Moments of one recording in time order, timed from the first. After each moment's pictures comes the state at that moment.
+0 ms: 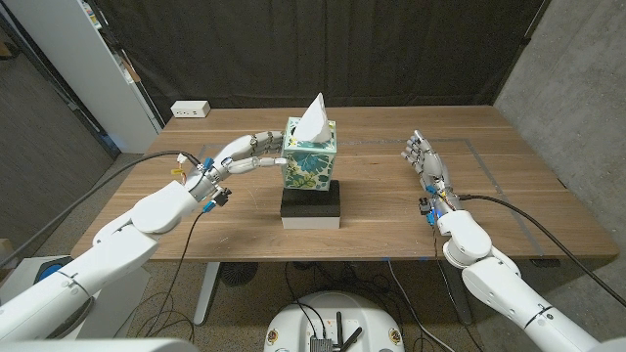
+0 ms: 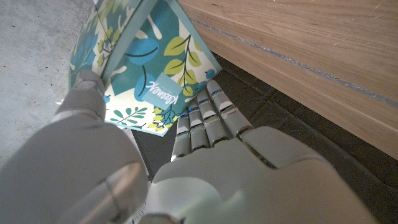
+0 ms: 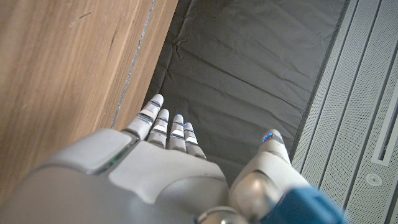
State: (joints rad) left arm 1.22 0.92 0.18 -1.85 -0.27 -0.47 -0.09; left_hand 0.68 -0.07 0.43 -0.16 0.19 0.34 0.10 0.26 0.19 0.37 0.00 0.27 0.21 0.43 -0.05 0.23 0.18 0.45 -0.02 0.24 0.18; right arm -1.26 -0.59 -0.29 -1.80 0.43 0.34 -0.29; right_hand 0.24 0.04 0.25 -0.14 0.17 0.06 0.12 0.19 0.18 0.10 0.11 0.20 0.20 0.04 0.07 0.22 0.38 0.24 0.06 0.20 0.17
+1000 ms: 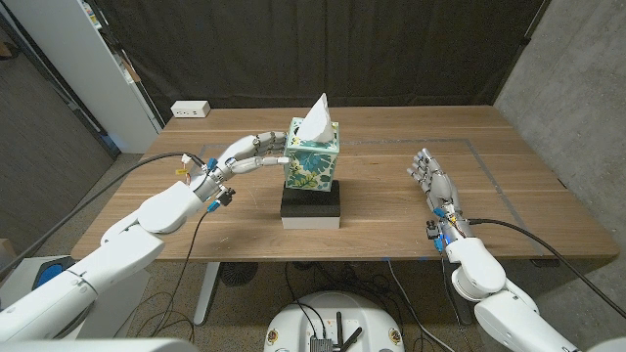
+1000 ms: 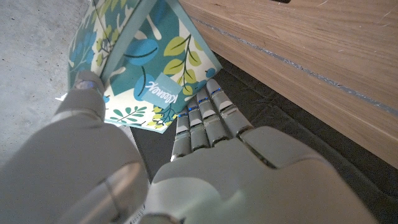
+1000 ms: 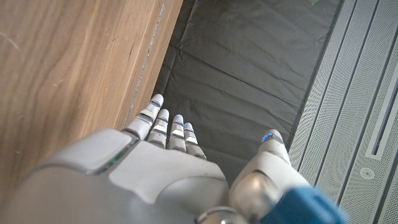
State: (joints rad) left arm 1.19 0.90 0.22 -1.83 -0.28 -0.48 -0.10; left_hand 0.68 -0.07 0.42 -0.16 0.19 0.37 0.10 0.26 0.19 0.38 0.00 0.27 0.22 0.45 -0.05 0.22 0.18 0.46 -0.02 0.24 0.18; right arm -1.46 -0.60 -0.25 -1.91 0.38 0.40 -0.33; right_hand 0.24 0.04 0.25 -0.14 0.17 0.09 0.12 0.21 0.18 0.10 0.11 0.20 0.20 0.04 0.07 0.22 0.38 0.24 0.06 0.20 0.17
